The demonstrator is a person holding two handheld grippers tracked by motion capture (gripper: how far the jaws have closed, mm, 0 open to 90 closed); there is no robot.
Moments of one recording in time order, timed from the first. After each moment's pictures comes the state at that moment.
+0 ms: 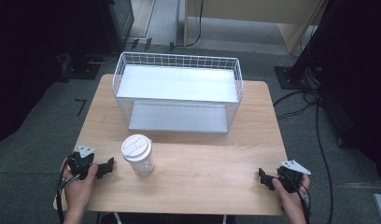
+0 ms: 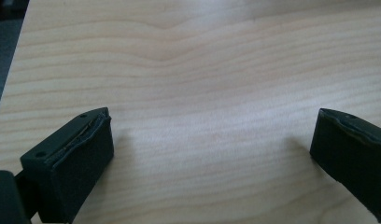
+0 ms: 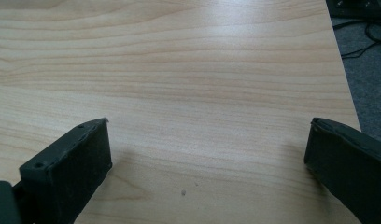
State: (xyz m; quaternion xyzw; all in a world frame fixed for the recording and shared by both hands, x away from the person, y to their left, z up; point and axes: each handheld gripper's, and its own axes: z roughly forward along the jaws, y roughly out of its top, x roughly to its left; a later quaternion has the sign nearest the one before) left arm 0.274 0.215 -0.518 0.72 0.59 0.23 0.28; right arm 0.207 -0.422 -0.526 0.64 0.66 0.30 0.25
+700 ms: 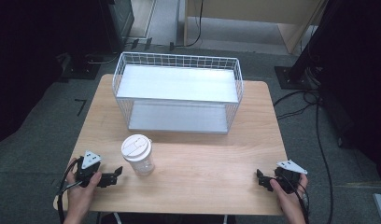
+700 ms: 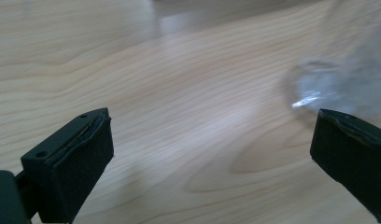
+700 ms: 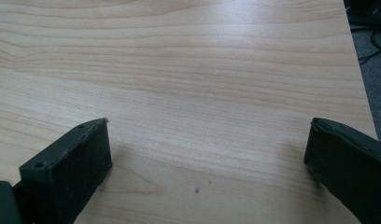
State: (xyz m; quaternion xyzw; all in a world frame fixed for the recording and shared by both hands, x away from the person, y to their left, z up) left arm 0.244 0.195 -0.500 0.77 0.49 0.19 0.36; right arm 0.206 -0.417 -0.526 0.63 0.68 0.29 0.25
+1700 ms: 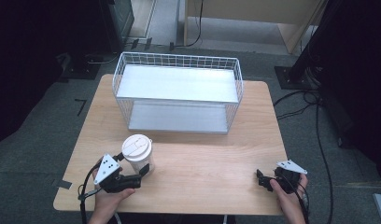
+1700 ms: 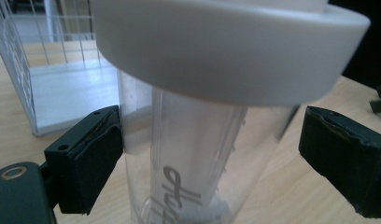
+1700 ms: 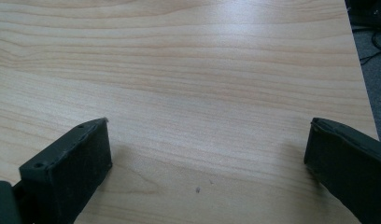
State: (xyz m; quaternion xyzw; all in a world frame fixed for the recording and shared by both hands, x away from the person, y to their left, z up) left arm 0.219 0.119 -0.472 0.71 0.39 0.21 0.55; right arm 0.206 -0.417 -0.526 0.63 0.68 0.29 0.25
